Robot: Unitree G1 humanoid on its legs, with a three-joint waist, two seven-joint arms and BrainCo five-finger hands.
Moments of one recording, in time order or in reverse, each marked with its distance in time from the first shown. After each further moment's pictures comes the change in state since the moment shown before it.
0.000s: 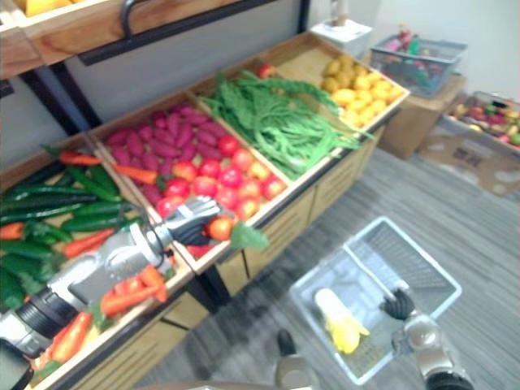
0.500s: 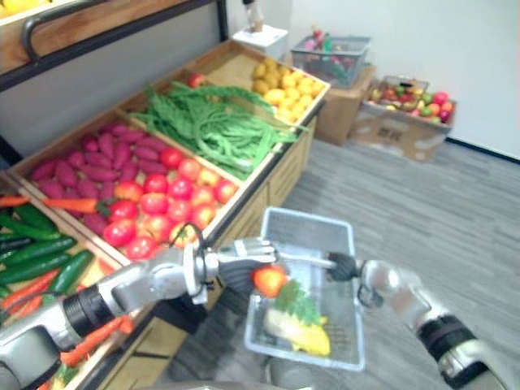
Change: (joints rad) left arm -0.132 -0.150 -0.276 -0.033 -0.115 -0.042 -0.120; right arm -0.274 -0.227 0.500 -0.394 0.113 -0.001 0.282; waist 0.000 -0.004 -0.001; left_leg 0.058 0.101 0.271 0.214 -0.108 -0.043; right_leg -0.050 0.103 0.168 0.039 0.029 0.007
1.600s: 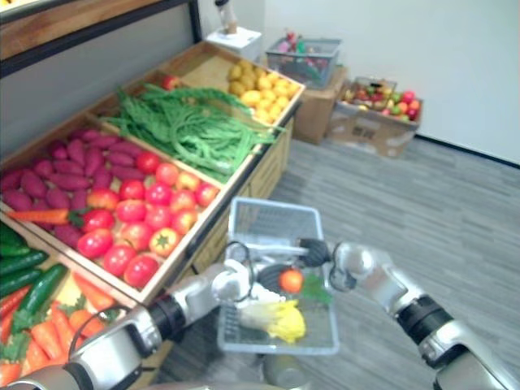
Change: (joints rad) left arm -0.001 -0.514 0.054 0.714 0.265 0.201 0.012; right arm -0.070 0.081 0.033 -0.122 0.053 0.090 0.025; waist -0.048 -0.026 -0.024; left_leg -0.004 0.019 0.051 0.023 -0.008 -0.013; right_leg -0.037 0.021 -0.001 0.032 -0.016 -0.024
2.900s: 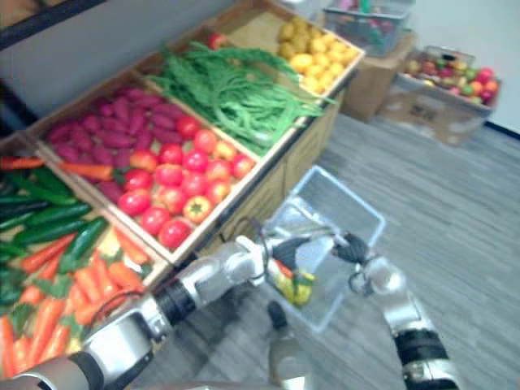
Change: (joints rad) left arm -0.028 -0.021 0.099 -0.305 0.004 0.049 0.050; right arm 0.227 0.314 -0.617 0.212 -0.194 0.016 -0.211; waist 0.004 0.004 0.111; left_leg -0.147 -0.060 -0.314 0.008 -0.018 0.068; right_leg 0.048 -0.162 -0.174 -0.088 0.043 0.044
